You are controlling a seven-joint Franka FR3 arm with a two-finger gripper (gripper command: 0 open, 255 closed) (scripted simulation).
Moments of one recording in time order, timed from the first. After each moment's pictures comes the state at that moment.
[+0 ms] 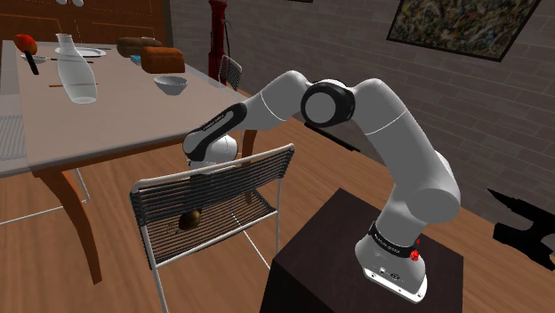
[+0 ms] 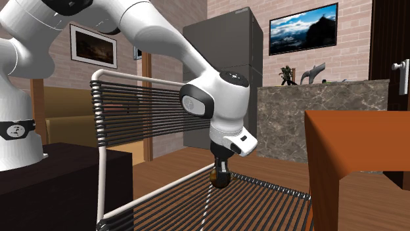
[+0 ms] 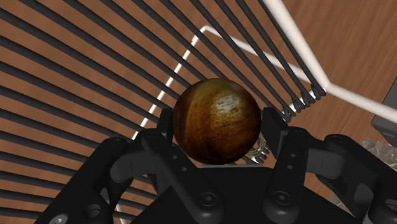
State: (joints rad) arm 0.22 0.92 0.12 -1.55 0.55 2.26 -0.54
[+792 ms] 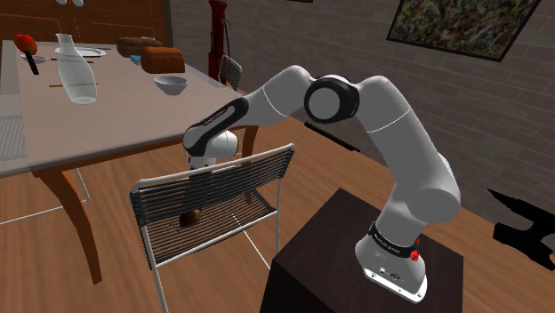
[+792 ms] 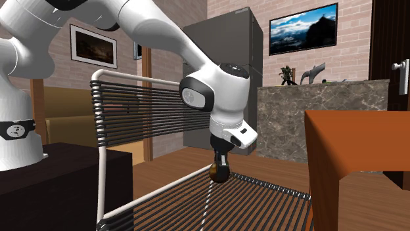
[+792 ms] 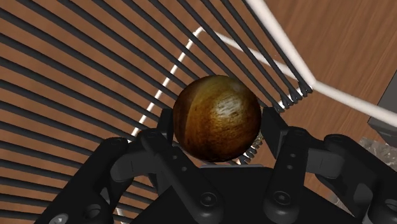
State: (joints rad) arm 0.22 0.88 0.12 -1.57 0.55 2.24 -0.52
